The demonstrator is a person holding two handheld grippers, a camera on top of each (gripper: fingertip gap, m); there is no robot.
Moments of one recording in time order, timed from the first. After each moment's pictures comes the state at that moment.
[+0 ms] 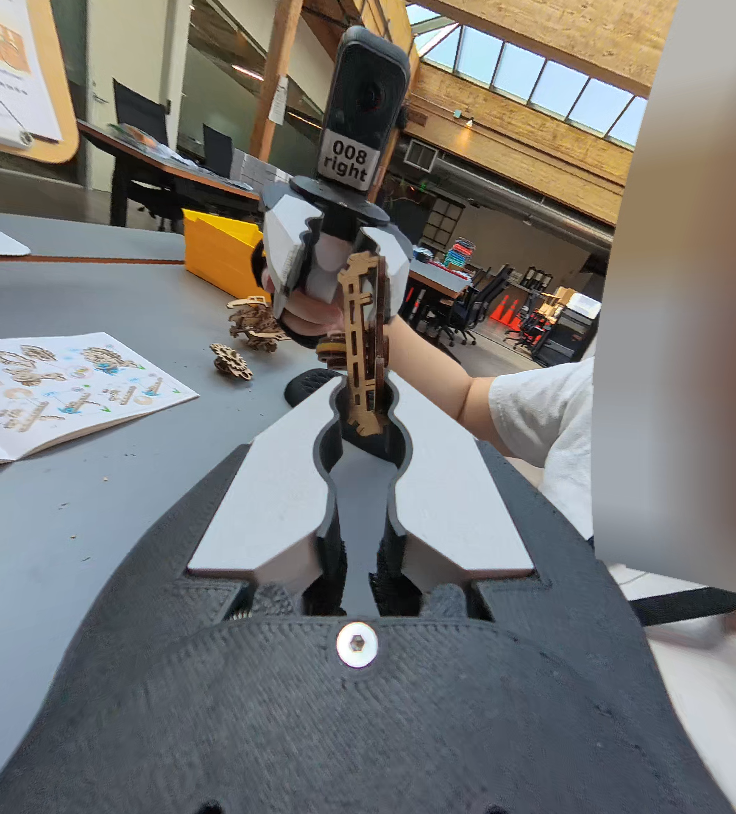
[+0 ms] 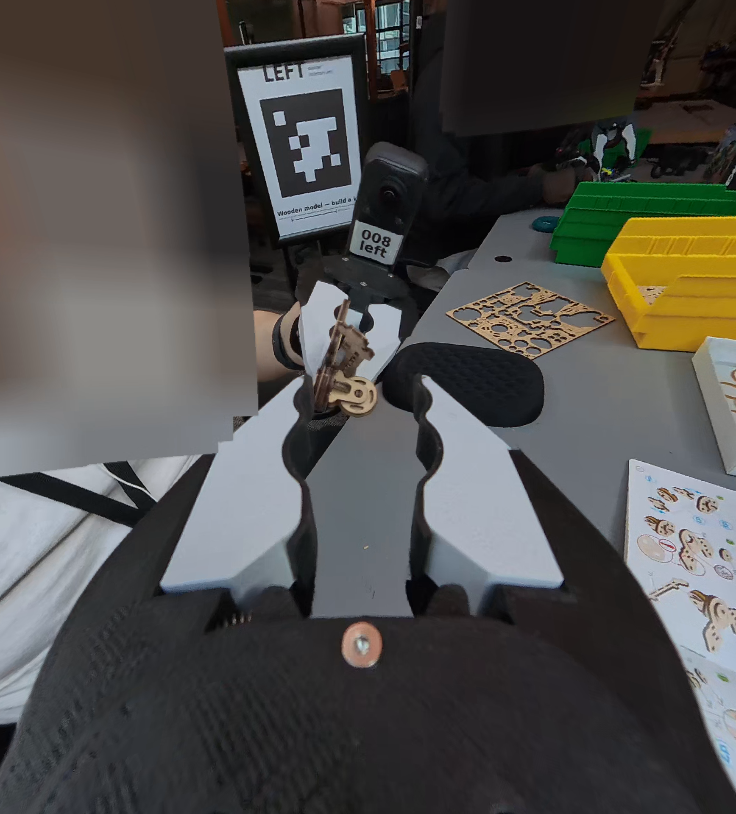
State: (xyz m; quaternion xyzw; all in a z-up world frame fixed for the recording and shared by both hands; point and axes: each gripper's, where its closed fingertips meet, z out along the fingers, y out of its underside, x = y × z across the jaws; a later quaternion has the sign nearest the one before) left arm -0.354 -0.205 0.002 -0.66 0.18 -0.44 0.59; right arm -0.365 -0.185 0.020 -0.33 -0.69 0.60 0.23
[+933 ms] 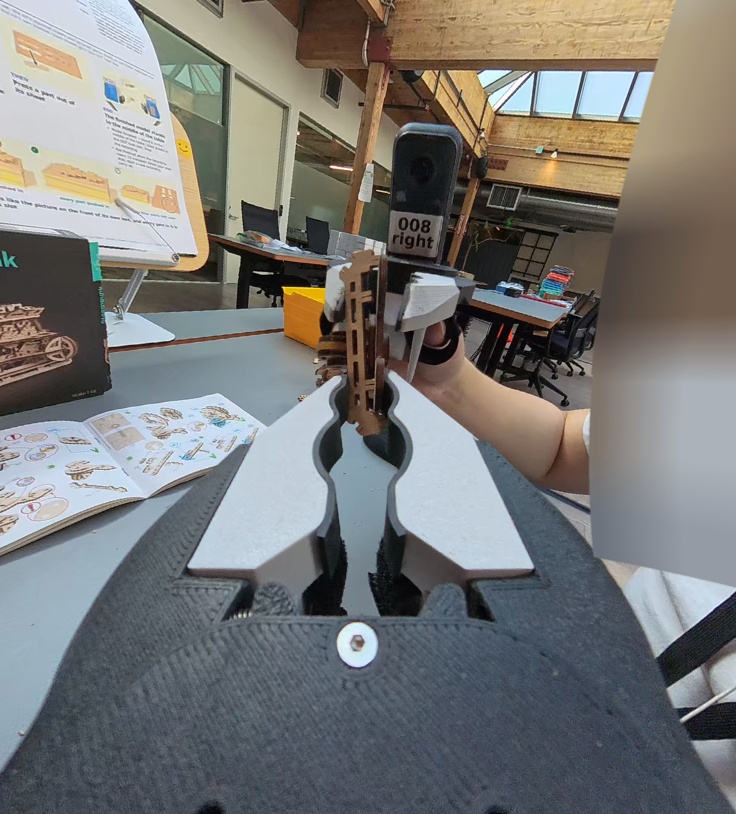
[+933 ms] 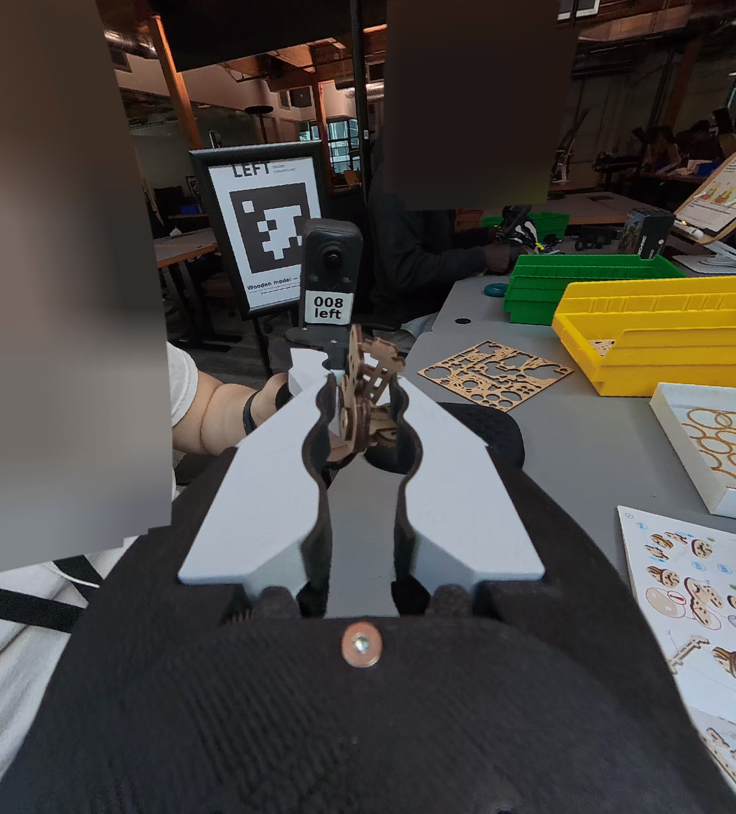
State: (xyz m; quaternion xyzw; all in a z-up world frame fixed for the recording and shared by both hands) left arm -0.368 -0.190 0.014 -0.63 0.16 -0.34 0.68; right arm -0.386 -0.196 0.040 -0.34 -0.62 0.64 0.29
